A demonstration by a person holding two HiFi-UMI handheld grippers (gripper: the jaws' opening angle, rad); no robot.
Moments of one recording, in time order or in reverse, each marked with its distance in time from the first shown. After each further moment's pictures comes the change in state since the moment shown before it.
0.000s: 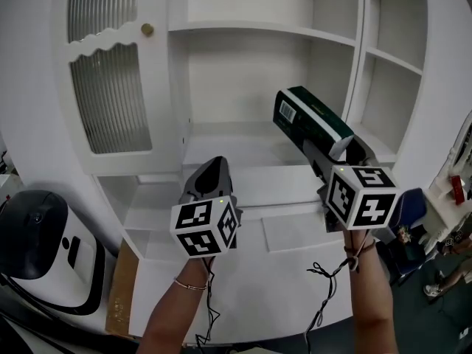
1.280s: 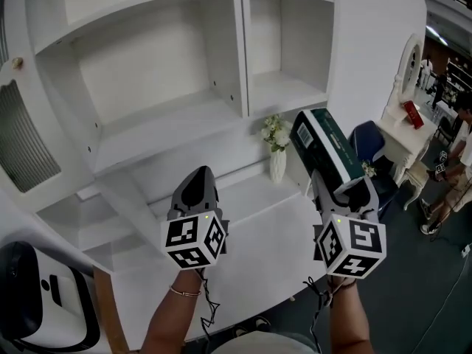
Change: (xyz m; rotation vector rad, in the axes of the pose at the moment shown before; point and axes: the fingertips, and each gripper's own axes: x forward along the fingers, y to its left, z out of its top) left arm 0.010 -0.151 -0.108 -0.016 0.137 -0.270; right arm -0.199 -0.132 -0.123 0.109 0.045 -0.544
